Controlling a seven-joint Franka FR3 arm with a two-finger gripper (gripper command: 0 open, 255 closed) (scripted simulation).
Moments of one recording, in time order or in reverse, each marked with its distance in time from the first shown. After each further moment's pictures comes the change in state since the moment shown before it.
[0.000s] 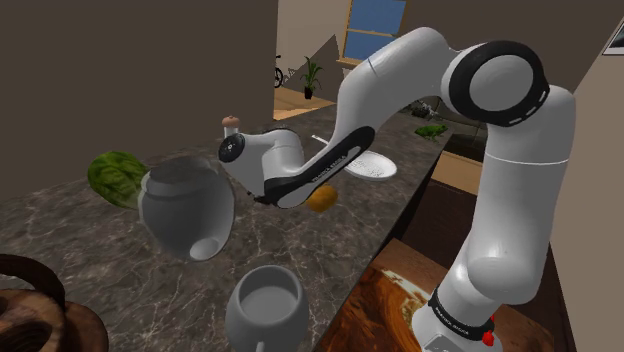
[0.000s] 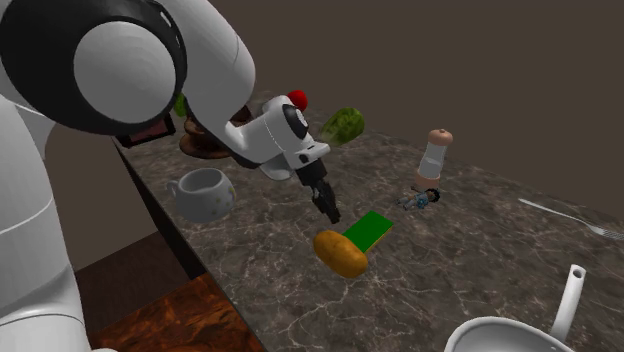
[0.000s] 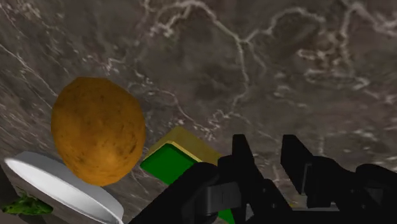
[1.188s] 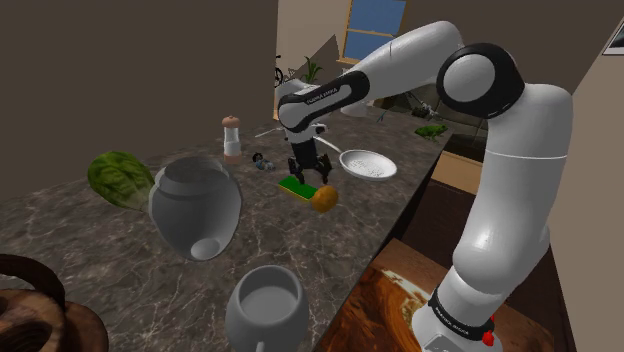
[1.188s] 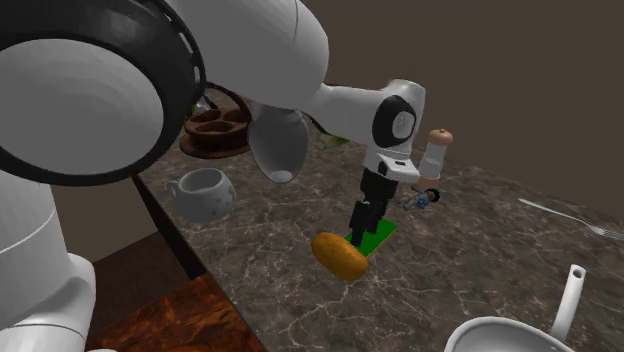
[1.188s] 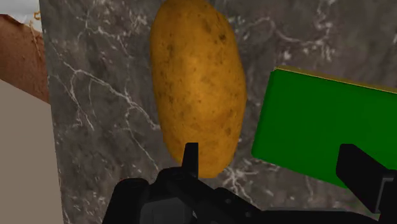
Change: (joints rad) arm -0.302 0.015 -0.098 0.230 0.632 -0.248 -0.295
